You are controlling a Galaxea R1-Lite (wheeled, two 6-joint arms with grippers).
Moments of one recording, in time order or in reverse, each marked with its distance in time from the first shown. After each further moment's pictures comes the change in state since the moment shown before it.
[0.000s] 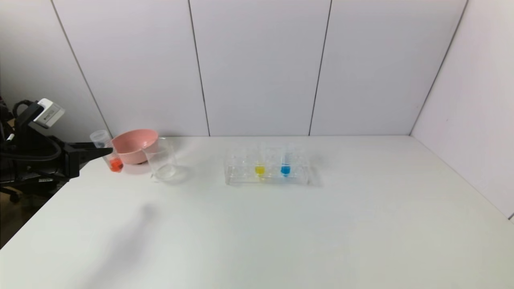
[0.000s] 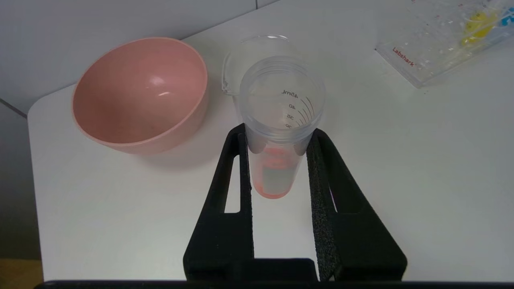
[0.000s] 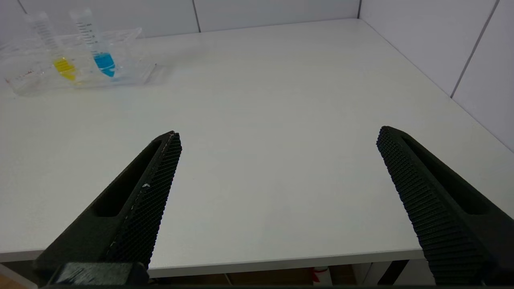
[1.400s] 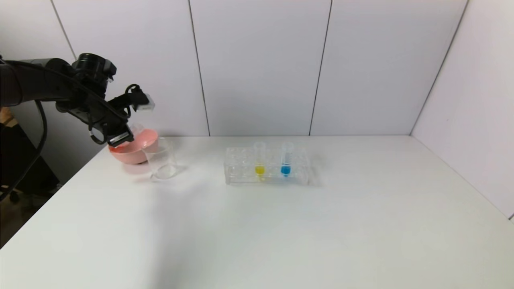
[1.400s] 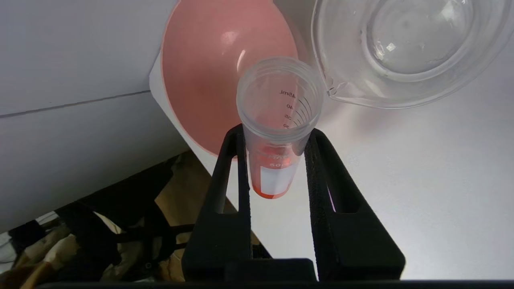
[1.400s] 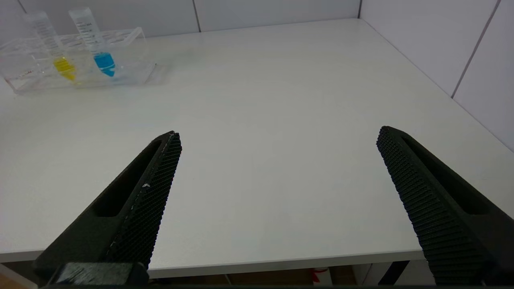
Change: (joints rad) left arm -0.328 0.452 -1.085 1.001 0.847 0.573; right arm 0.000 0.000 0.000 0.000 0.000 0.000
